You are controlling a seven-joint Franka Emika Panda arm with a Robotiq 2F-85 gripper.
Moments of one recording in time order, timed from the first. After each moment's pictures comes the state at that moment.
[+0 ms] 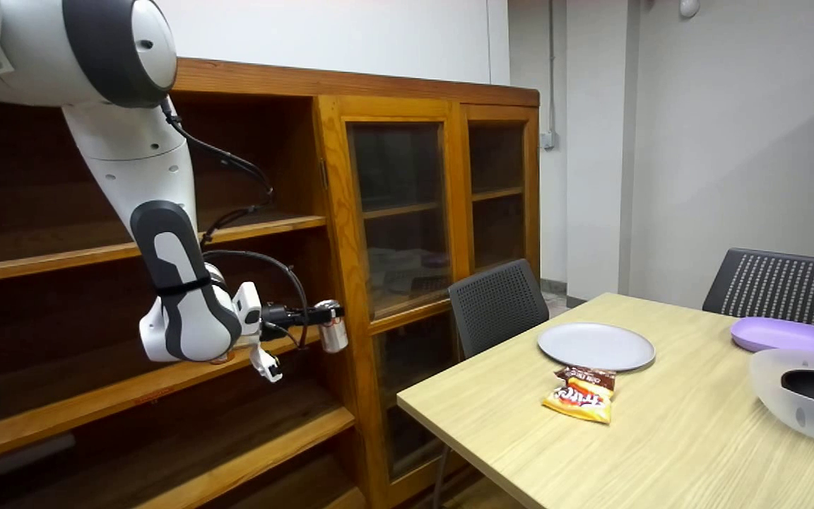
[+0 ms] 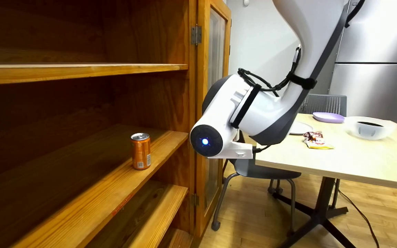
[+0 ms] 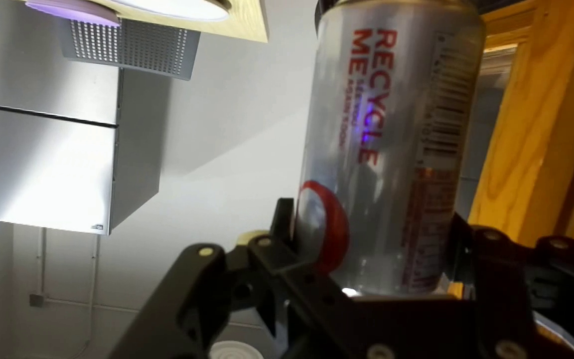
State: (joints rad) arm 0.23 0.60 0.21 -2.09 -2.04 1.83 2.44
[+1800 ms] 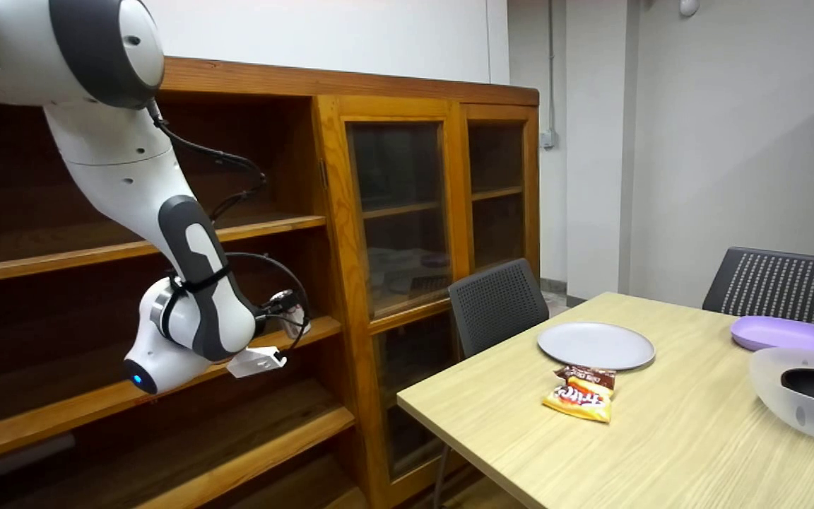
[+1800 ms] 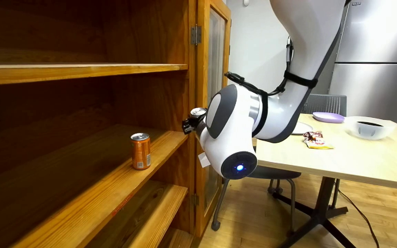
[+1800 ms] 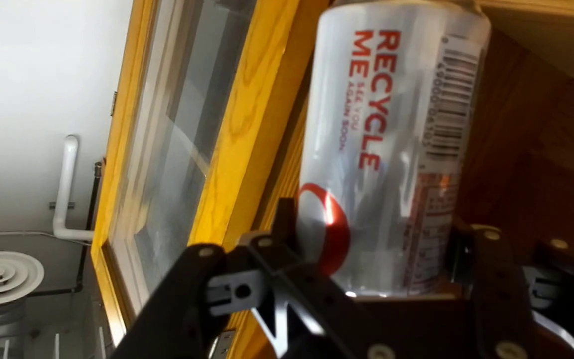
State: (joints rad) arm 0.29 0.60 0.18 -2.17 -2.61 1.85 2.46
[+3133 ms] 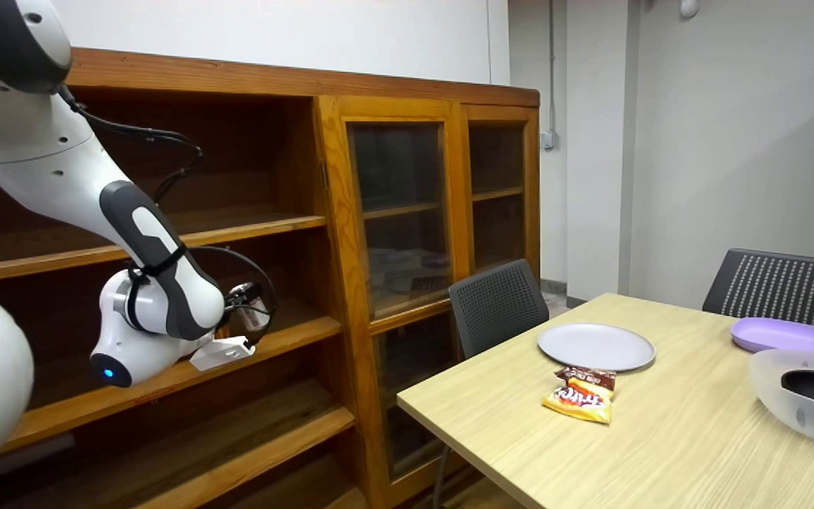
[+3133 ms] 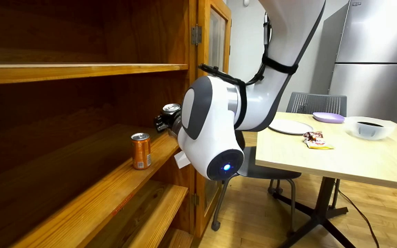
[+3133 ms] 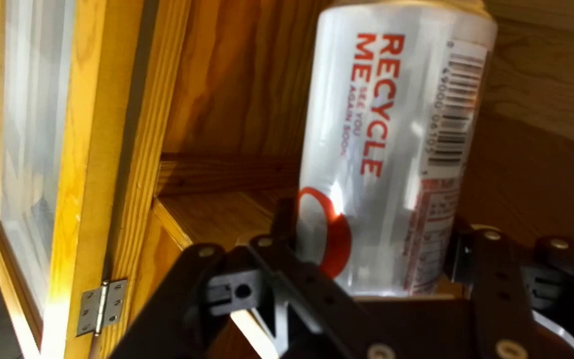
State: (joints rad) arm 0.72 0.58 -0.15 -2.11 -2.61 1.98 2.61
